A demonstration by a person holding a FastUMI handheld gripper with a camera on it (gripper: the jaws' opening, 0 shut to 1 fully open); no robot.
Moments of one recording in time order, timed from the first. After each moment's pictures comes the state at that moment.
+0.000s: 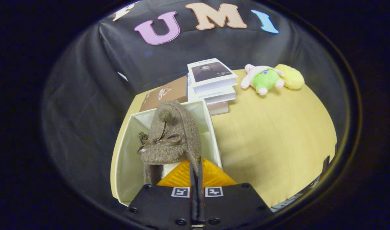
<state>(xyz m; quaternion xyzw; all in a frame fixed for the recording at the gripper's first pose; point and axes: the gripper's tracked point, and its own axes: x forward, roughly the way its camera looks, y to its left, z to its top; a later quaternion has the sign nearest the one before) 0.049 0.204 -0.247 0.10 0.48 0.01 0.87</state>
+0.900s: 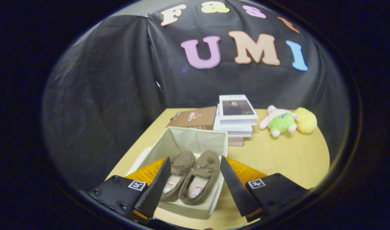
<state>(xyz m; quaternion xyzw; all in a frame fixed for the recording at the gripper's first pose) 0.043 0.205 -0.147 0.04 0.30 0.16 0.94</state>
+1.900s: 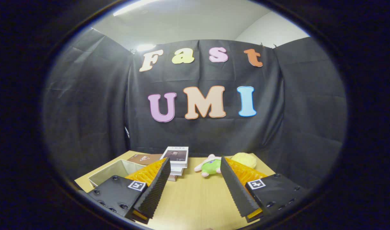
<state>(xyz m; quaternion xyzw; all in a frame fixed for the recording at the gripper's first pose) 0.005 -0.052 -0.034 0.03 0.08 0.03 1.00</state>
